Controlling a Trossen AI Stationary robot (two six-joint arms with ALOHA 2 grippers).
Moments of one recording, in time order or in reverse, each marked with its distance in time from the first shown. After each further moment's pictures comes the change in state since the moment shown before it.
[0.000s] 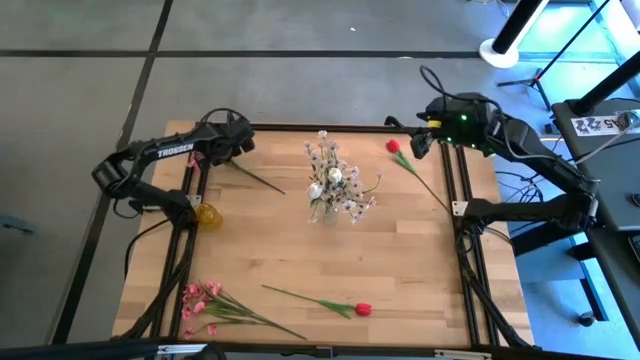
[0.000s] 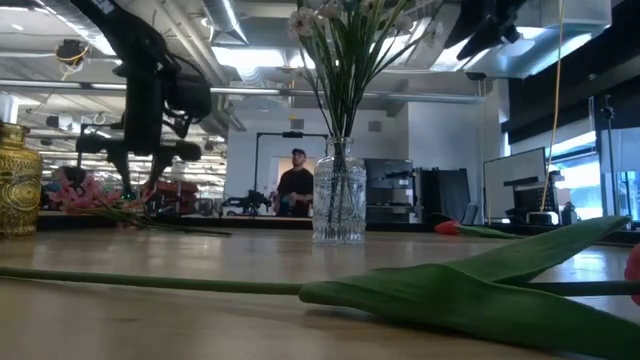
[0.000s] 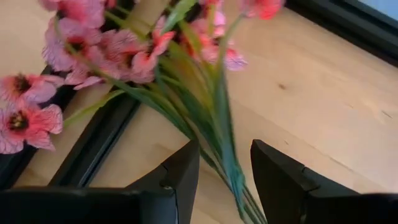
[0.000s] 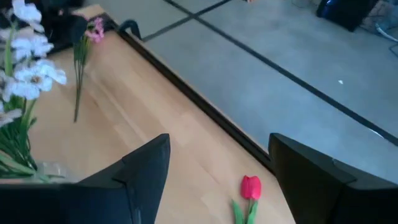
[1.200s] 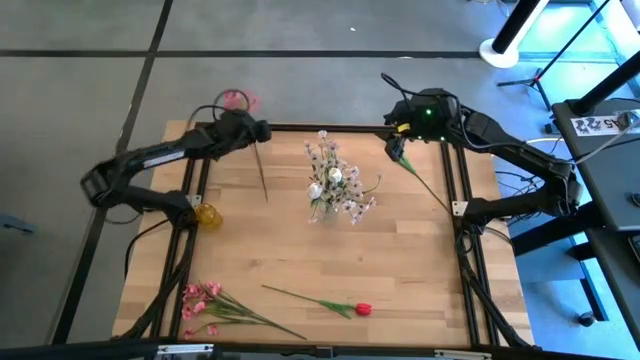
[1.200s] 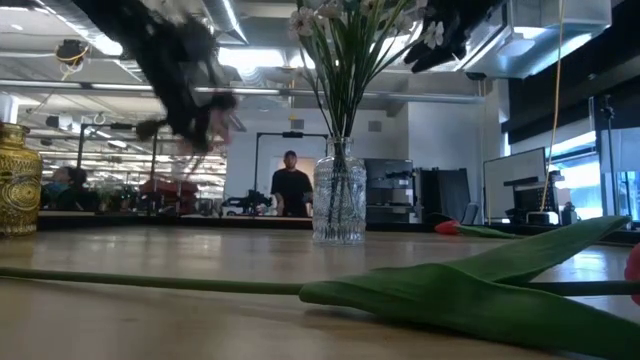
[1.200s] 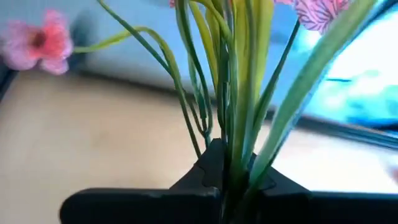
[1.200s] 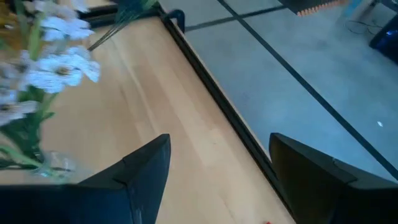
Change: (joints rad) left arm -0.118 -0.176 -0.002 0.469 0.044 0.388; right arm 0.004 0.183 -0.001 0.191 -0.164 -0.193
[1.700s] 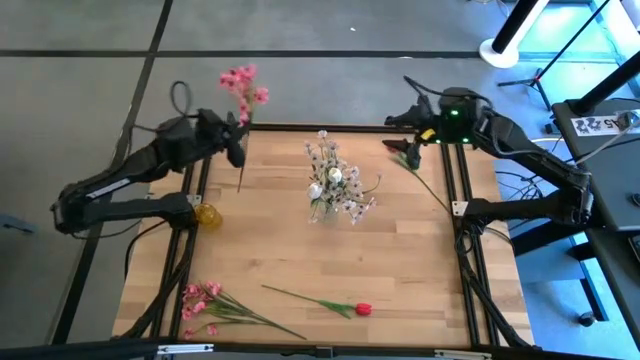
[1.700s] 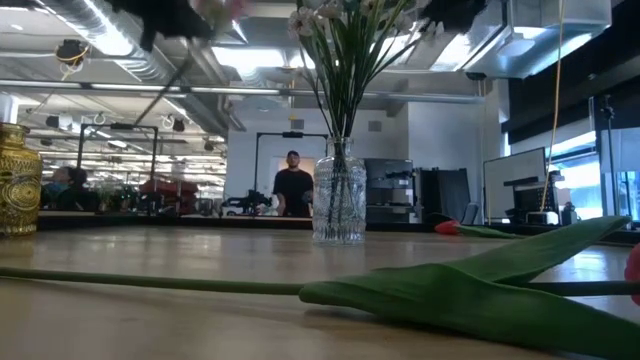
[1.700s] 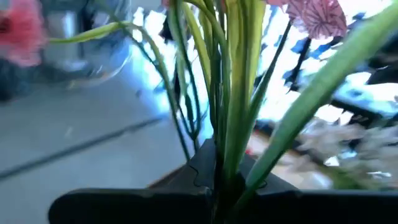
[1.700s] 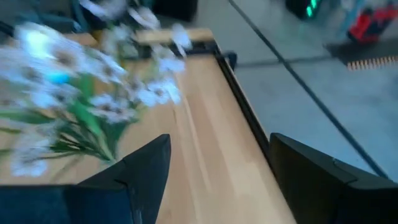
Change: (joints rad) left arm -0.225 -0.509 0.003 0.136 0.175 0.700; right arm 0.002 -0.138 0.000 0.014 -0.245 -0.105
